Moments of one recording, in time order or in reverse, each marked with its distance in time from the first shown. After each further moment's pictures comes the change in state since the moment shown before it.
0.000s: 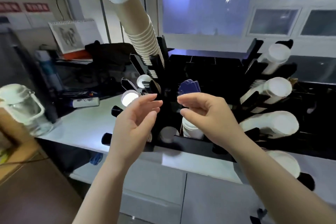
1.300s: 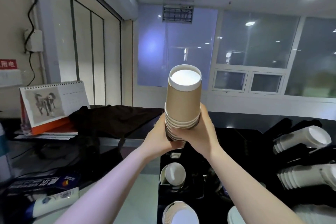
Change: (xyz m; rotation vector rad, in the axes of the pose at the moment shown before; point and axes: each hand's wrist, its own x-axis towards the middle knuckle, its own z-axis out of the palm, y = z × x) left_hand 0.329 -0.117 -0.090 0.185 -0.420 0.188; right_hand 0.289 0.023 0.115 -0.120 0.467 -0.019
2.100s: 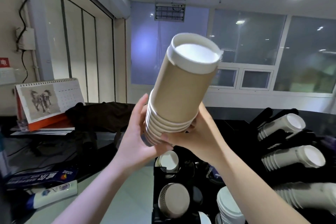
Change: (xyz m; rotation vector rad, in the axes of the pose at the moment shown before) left_hand -0.092 0.067 -0.034 -0.227 0.113 0.289; right_hand -0.072 -0.089 -0.026 0.171 -0.260 -0.115
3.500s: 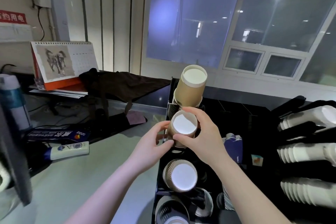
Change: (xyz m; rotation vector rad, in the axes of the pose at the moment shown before) left_hand -0.061 -0.078 0.029 0.137 -0.054 -0.535; right_hand -0.029 0.103 0.005 -0.378 -0.016 0.062
